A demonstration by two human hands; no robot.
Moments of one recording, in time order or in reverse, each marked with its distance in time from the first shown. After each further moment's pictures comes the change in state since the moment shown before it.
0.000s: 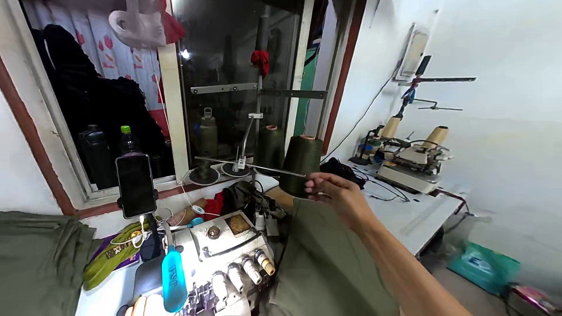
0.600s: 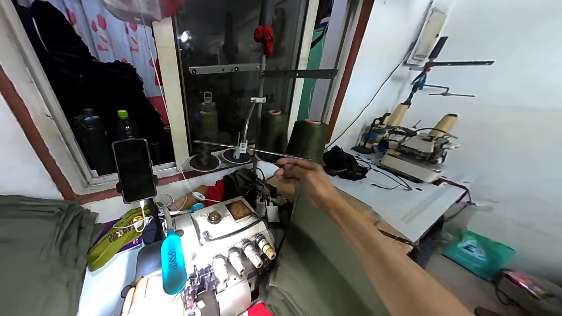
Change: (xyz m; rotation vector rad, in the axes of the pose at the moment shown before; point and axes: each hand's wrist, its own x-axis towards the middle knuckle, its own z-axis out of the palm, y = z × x) left_hand 0.001 -0.002 0.008 -0.107 0.134 0.007; right_hand 0.015 0.002 0.065 -0.013 -0.176 0.061
